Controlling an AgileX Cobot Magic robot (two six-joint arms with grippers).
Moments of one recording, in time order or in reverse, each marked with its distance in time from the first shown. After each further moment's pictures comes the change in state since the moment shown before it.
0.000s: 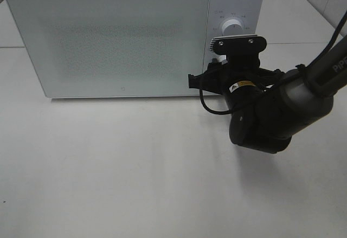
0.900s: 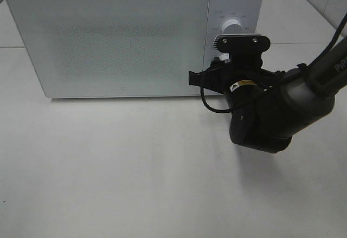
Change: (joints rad) left arm 0.000 0.000 0.000 0.000 0.000 0.000; right arm 0.000 -0.001 0.000 0.003 -0.001 0.075
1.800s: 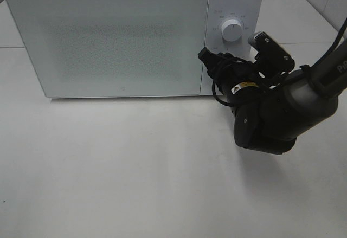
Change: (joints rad) left arm 0.000 0.000 0.000 0.000 0.000 0.000; right arm -0.007 0.000 0.015 -0.055 0.003 0.728
